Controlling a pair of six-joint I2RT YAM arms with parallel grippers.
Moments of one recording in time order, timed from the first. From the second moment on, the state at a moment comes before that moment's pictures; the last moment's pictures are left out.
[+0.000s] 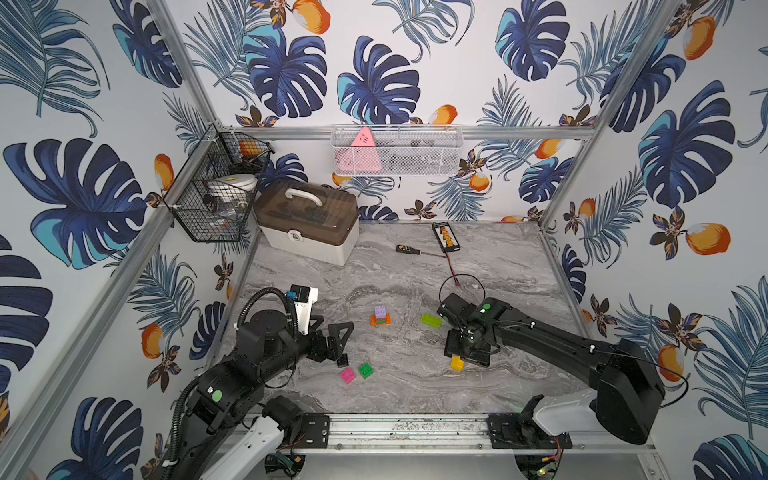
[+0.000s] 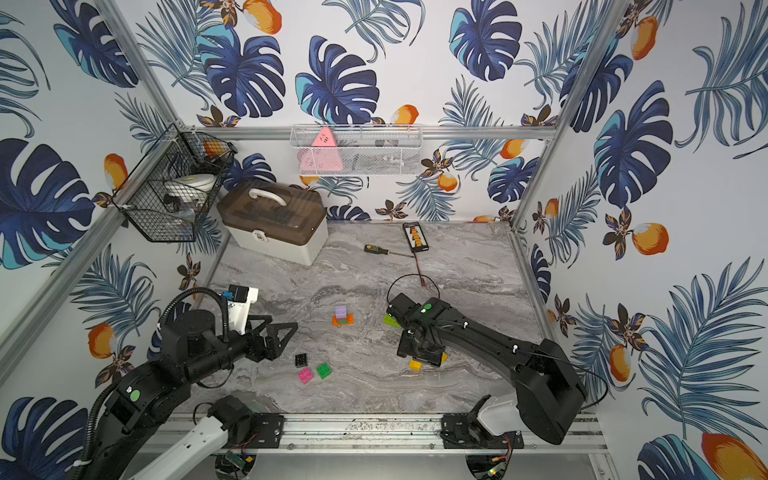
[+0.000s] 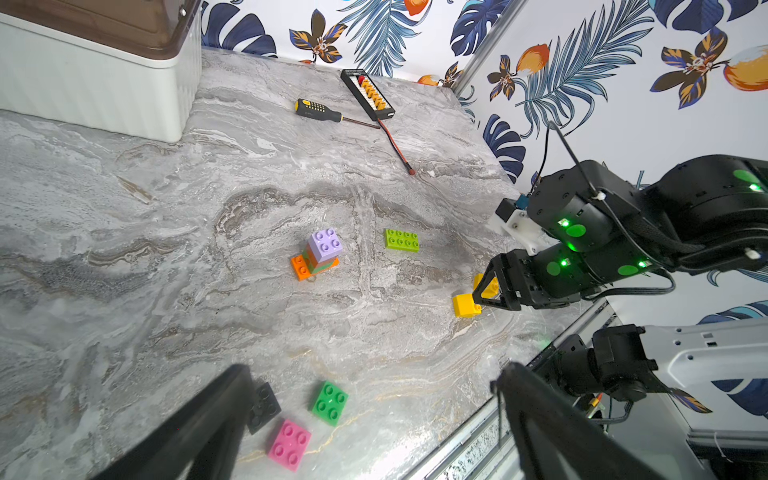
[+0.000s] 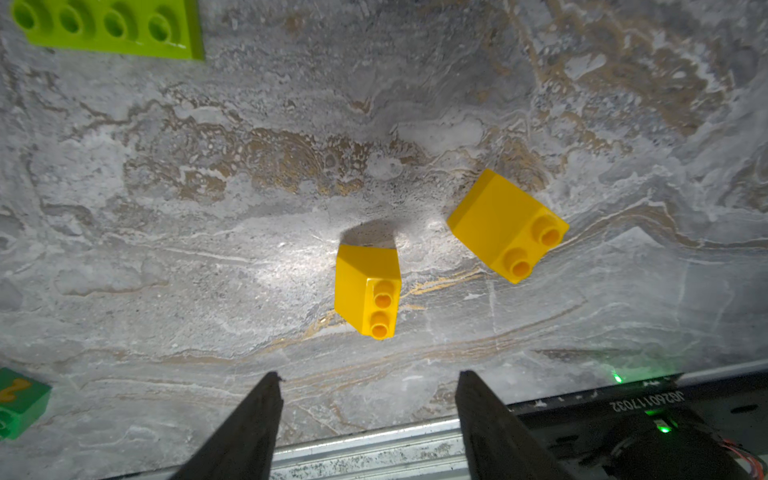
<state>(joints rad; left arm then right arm) -0.46 0.52 0.88 -0.84 0.15 -0.42 0.78 1.42 0.95 -1.06 0.06 1.05</state>
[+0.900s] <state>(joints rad) -0.46 0.53 0.88 -0.84 0.15 -0.42 0.78 1.58 0.91 -0.95 0.06 1.07</state>
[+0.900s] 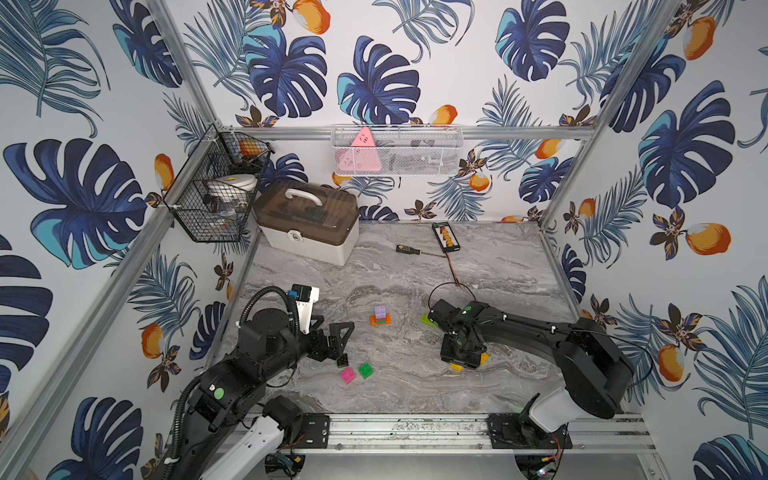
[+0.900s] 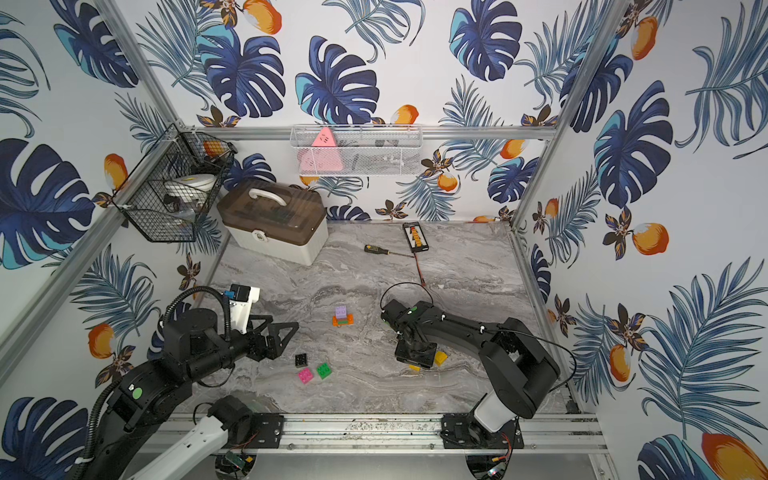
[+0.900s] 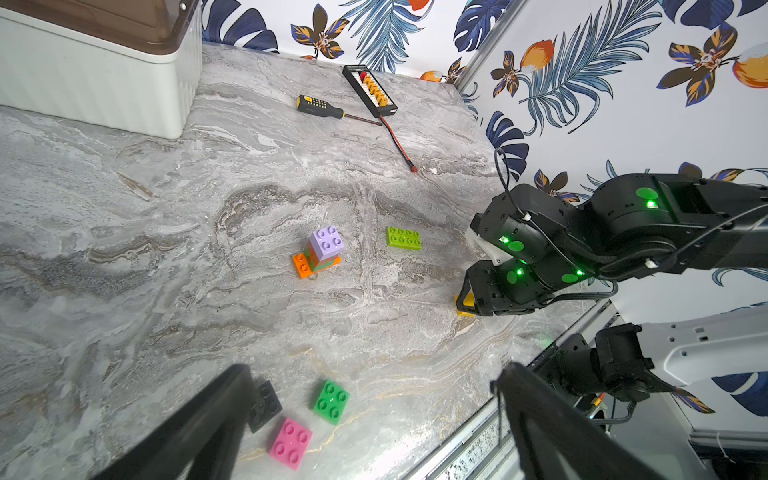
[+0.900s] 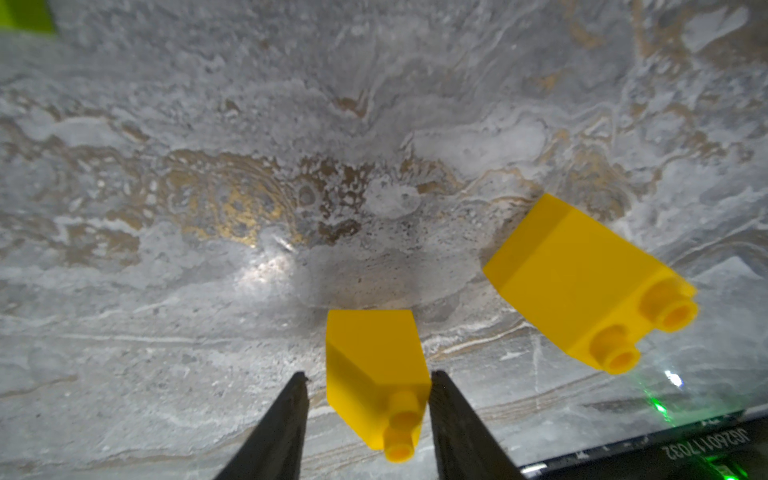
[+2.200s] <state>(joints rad) -0.45 0.51 0.88 -0.84 0.13 -0.42 0.87 1.66 1.13 -0.99 0.14 0.98</state>
